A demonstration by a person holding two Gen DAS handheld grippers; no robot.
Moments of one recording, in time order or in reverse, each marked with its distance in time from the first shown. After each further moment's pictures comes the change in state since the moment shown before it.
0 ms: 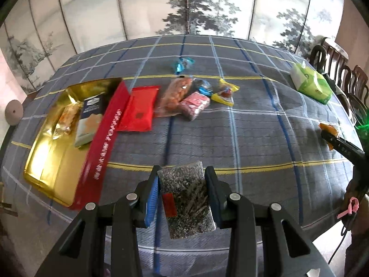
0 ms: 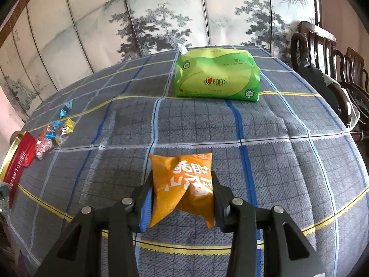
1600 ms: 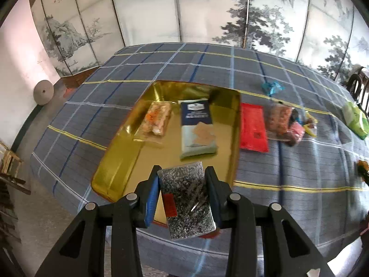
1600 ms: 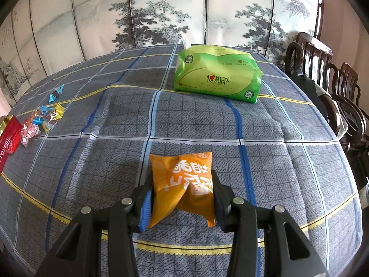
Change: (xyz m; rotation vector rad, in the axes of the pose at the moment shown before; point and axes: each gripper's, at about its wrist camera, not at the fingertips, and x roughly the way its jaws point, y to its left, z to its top) left arm -0.009 0.161 0.010 -0.149 -0.027 0.181; right arm 0.003 0.017 -0.002 -0.075 0.015 -0.102
